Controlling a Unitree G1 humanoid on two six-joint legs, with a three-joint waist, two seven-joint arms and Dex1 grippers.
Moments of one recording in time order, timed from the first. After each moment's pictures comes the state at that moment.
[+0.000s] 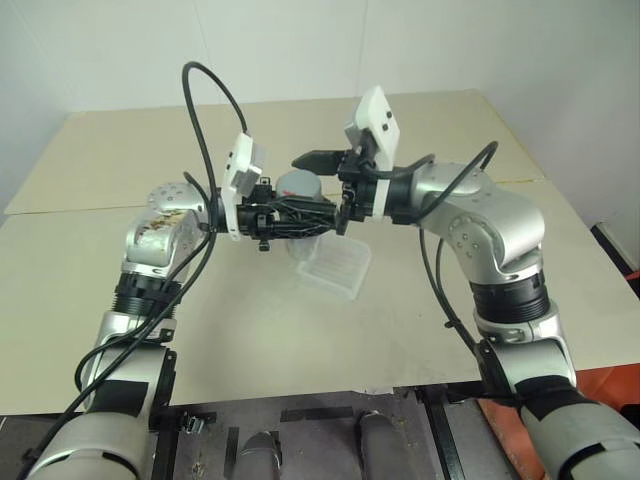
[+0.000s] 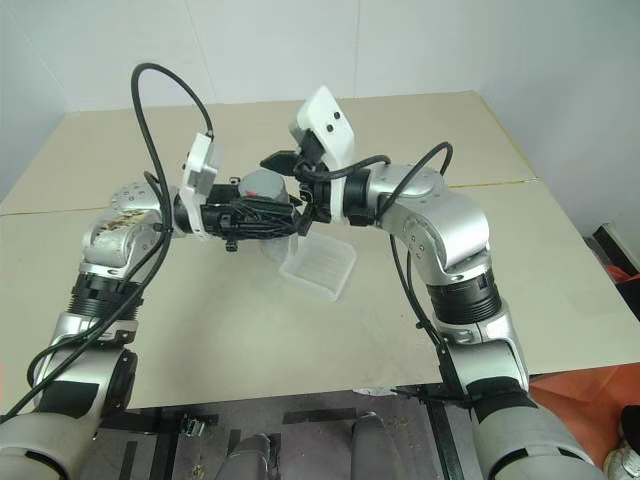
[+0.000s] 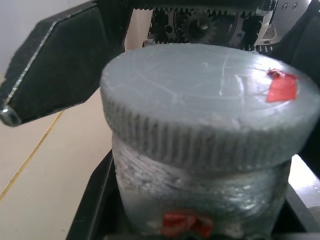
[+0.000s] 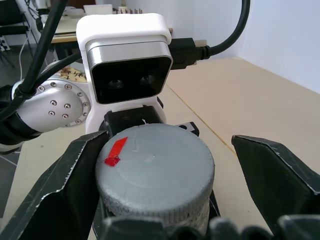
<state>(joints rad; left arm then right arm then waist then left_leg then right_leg) -0.89 0.51 -0.05 0.28 -0.47 0.38 -1.38 -1.00 -0.35 0.15 -0.11 0.50 0.80 0.78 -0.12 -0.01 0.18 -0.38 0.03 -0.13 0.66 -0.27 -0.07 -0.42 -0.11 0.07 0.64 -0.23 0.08</state>
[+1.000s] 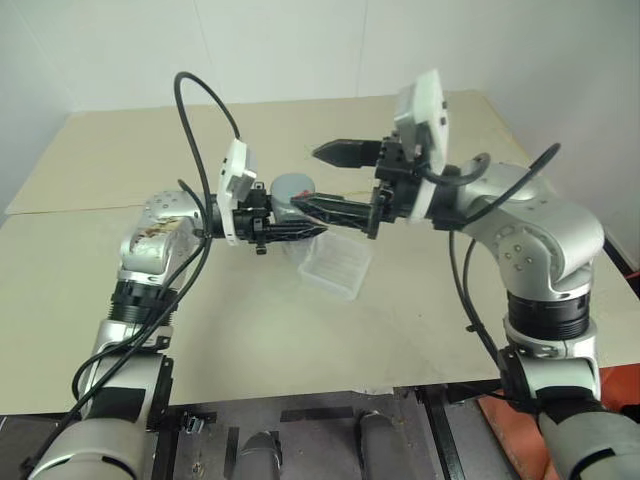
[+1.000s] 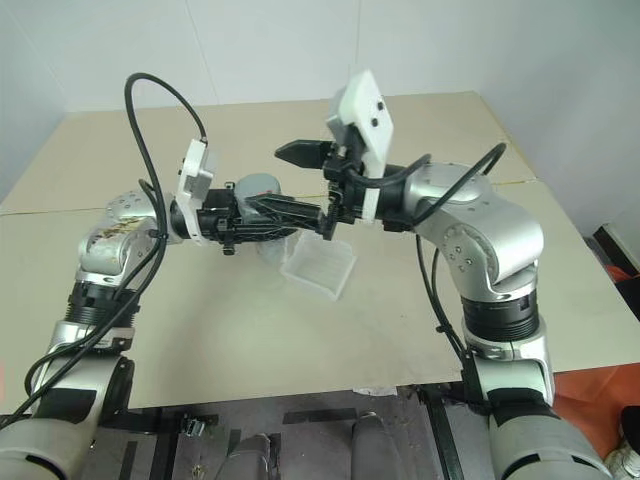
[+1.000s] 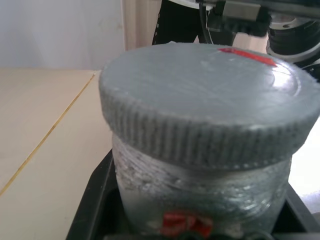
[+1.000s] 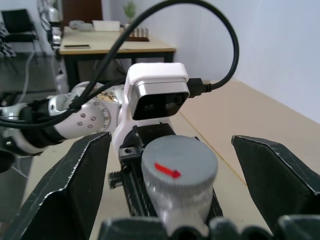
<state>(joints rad) -0.86 0.50 -0.04 0.26 -0.47 0.39 -1.35 -0.93 -0.41 0.10 -0.30 0.58 0.84 0.72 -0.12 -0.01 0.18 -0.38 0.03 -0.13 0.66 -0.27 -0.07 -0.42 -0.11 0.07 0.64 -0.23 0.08</state>
